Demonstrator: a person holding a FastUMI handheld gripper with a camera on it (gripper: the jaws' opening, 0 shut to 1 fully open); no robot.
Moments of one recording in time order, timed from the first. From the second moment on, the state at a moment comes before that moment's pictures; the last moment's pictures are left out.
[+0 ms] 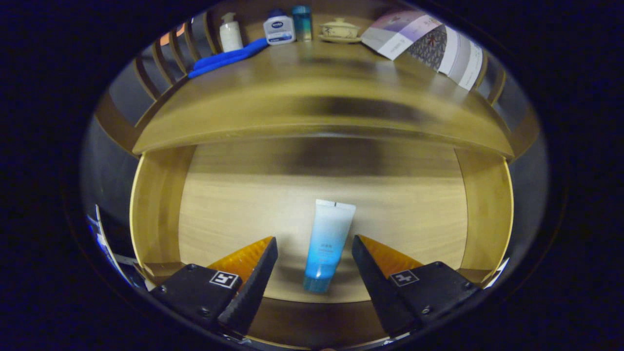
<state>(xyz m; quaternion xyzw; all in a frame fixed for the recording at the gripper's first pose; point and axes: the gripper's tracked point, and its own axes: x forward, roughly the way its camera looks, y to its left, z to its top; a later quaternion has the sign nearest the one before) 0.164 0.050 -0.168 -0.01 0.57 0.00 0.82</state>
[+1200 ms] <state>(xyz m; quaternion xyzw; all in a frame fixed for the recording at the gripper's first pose) 0.147 0.033 -0.138 0.01 0.56 -0.01 0.83</state>
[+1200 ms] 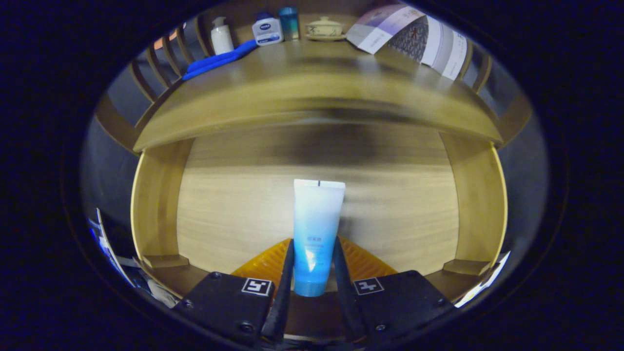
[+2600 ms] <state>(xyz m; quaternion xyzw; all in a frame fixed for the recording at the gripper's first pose) 0.285 0.030 -0.049 0.00 0.49 0.00 0.87</state>
